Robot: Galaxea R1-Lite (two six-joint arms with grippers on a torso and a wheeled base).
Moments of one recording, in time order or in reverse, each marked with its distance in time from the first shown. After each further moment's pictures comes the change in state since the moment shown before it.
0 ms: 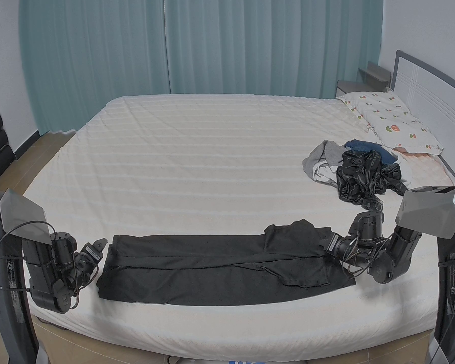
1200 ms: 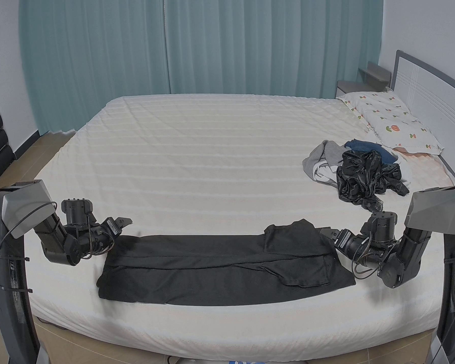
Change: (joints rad) left arm -0.021 0.023 -0.559 0.667 -0.271 0.151; right arm -0.047 -0.027 0.098 -0.132 0.034 0.082
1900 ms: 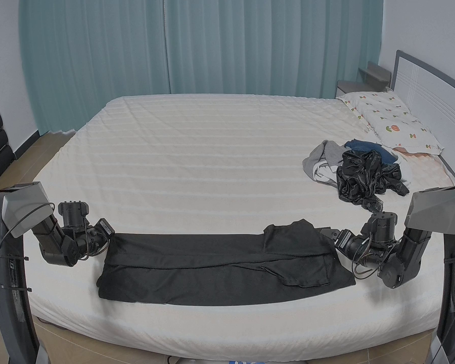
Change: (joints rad) left arm 0.044 0.014 0.000 -0.027 0.084 -0.075; right arm 0.001 0.000 0.004 0.001 0.000 0.017
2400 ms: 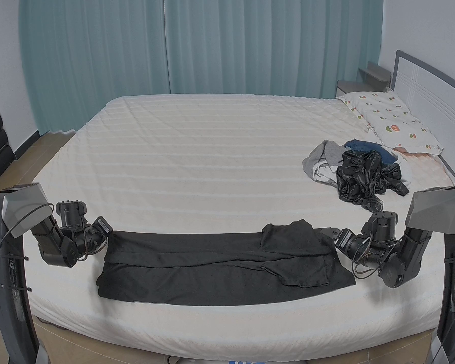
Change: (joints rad) left arm 0.011 0.007 0.003 -0.033 0.000 -0.004; right arm -0.002 -0.004 0.000 0.000 -0.001 0.003
